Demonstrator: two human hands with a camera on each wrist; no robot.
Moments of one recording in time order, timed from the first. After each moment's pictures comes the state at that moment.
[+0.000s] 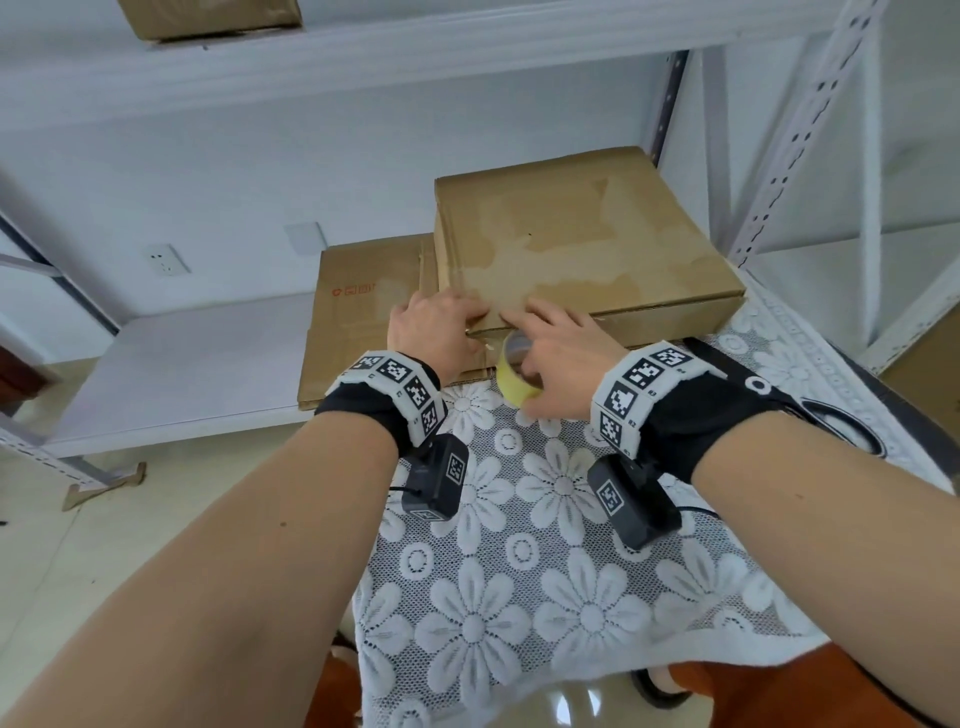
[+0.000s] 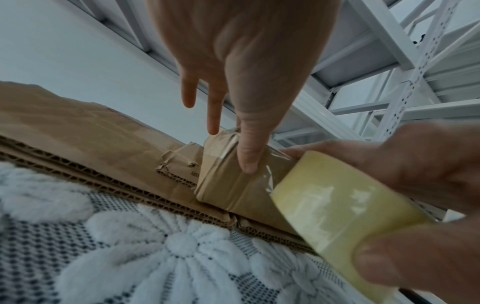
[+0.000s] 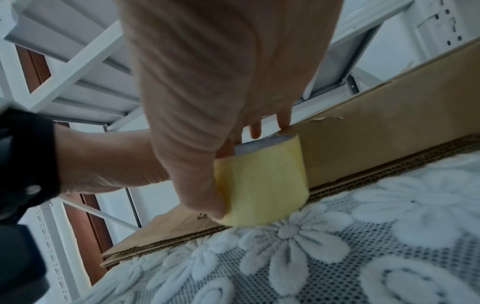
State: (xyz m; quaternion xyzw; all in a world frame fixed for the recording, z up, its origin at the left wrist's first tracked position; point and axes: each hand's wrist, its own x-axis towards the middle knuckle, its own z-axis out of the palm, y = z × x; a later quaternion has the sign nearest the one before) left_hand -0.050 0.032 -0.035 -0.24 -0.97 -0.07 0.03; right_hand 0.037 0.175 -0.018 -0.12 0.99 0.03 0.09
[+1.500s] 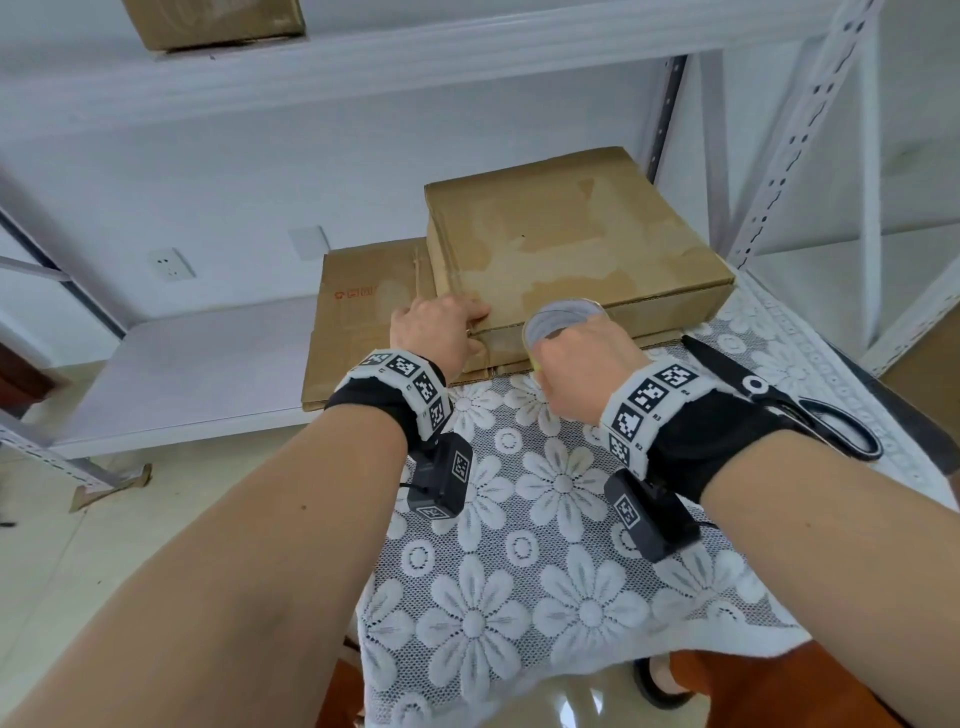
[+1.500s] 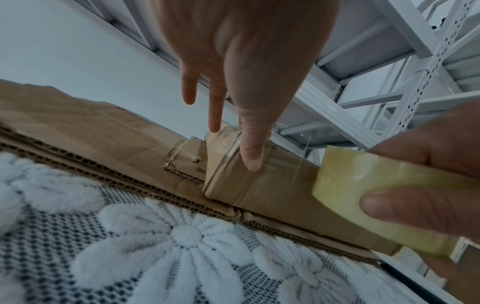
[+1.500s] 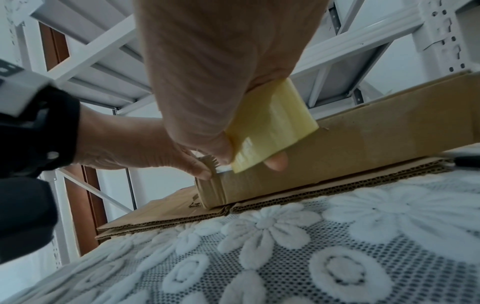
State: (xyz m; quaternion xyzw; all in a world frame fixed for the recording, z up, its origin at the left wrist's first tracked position) left_hand -0.052 0.036 -0.036 -0.22 -0.97 -0.06 0.01; right_hand 0.054 0.172 -0.011 -0.07 0.99 0.15 -0.03
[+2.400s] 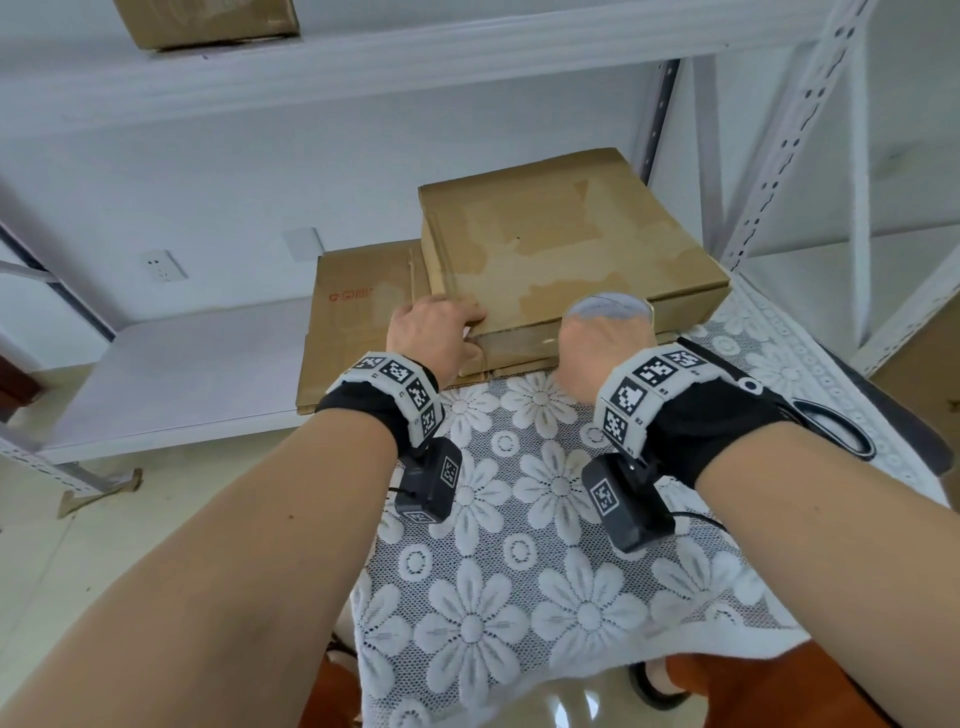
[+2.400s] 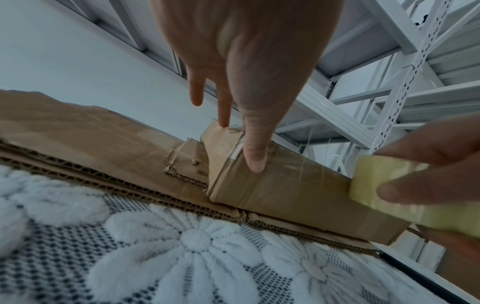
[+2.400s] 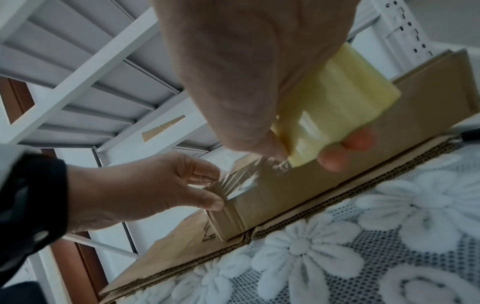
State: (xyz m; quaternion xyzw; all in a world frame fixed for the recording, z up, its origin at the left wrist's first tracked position) left_hand -0.048 0.031 -0.034 -0.25 -0.96 -0.08 0.03; right_hand 0.049 0.179 0.000 0.10 0.99 0.06 0.02
